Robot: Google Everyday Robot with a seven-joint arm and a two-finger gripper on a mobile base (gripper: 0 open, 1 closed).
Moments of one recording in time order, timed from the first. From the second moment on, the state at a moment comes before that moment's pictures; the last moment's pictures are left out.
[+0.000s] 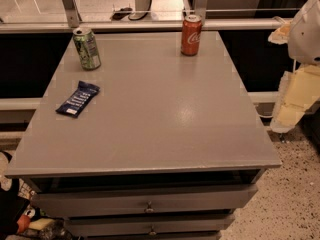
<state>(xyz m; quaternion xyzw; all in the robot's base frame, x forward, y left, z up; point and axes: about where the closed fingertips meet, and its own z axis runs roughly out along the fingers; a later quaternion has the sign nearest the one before) 0.438 -0.215 0.984 -0.60 0.78 -0.04 0.17</state>
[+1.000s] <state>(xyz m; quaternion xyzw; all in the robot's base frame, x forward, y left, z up) 0.451 -0.177 0.985 -0.59 0.77 -0.02 0.23</state>
